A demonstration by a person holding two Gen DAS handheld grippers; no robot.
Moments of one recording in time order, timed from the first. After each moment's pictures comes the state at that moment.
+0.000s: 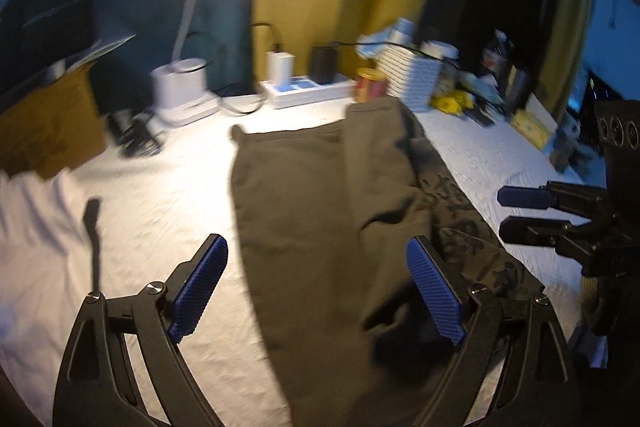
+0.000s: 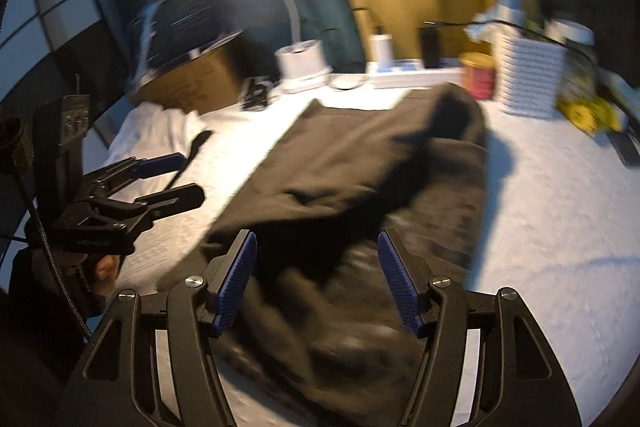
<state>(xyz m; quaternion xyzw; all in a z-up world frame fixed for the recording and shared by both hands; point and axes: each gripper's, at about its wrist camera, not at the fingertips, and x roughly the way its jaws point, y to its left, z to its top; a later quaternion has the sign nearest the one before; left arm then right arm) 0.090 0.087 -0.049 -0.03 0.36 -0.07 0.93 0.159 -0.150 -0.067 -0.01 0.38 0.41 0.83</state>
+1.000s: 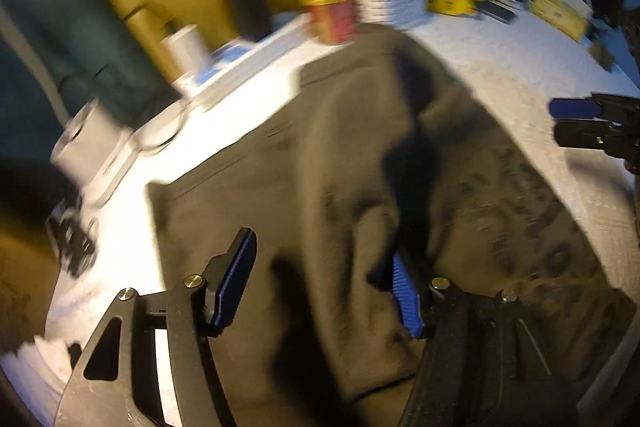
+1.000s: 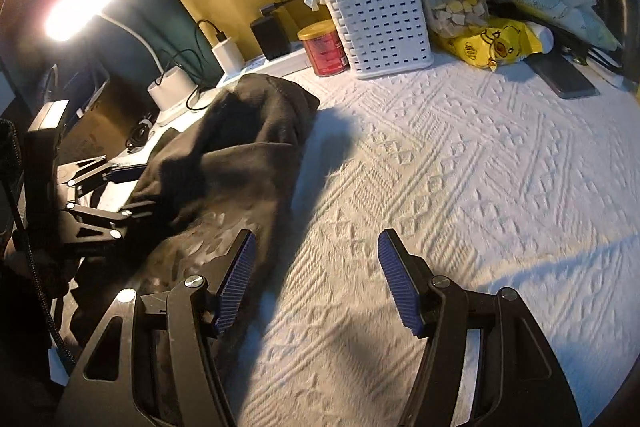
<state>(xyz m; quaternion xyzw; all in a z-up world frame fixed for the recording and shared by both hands) 0.229 0.041 -0.086 0.14 0.46 -0.08 0.87 0.276 -0.233 -0.128 0.06 0.43 0.31 0.84</state>
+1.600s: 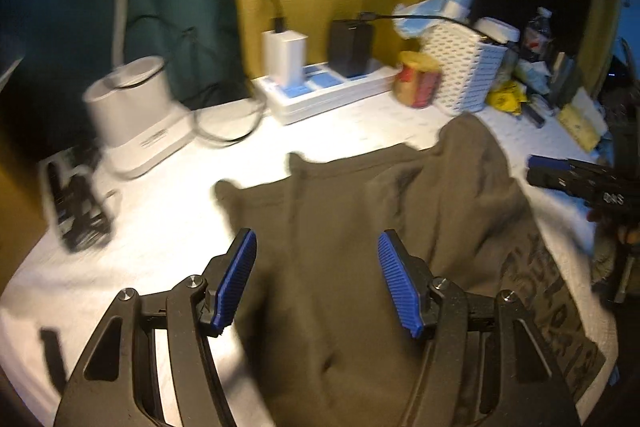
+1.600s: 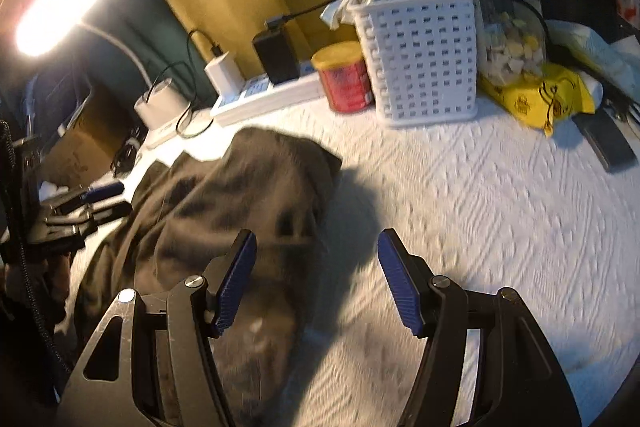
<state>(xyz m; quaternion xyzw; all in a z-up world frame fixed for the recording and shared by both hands) 0.248 0.118 -0.073 -0.01 0.41 -0.10 0.91 0.331 -0.179 -0.113 0.04 0.42 0.31 0.85</state>
